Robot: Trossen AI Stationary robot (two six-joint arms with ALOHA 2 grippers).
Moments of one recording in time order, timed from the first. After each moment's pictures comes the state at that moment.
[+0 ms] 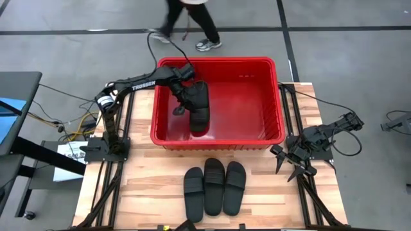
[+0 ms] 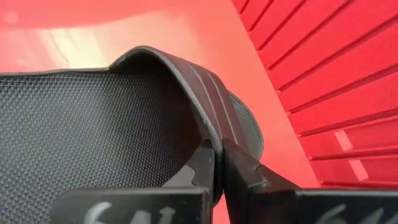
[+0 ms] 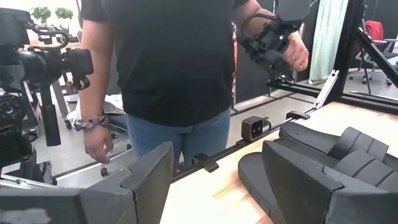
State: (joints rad) left arm 0.61 1.89 1.57 -0.96 0.61 0.84; right arm 0.40 0.01 0.06 -0.09 -0.57 -0.03
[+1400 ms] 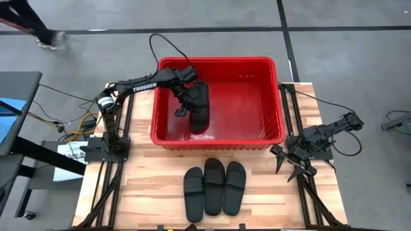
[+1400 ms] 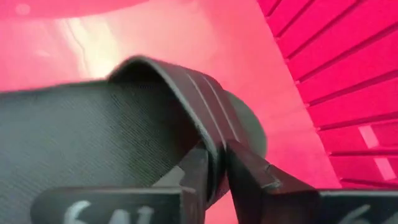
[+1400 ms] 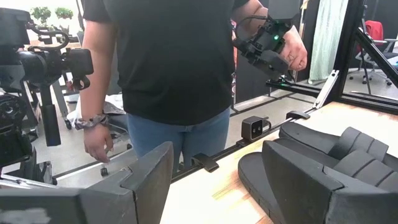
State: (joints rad) left arm 0.57 1.89 1.57 -0.93 0.51 0.82; right arm 0.40 0.01 0.06 -0.09 -0.57 -0.03
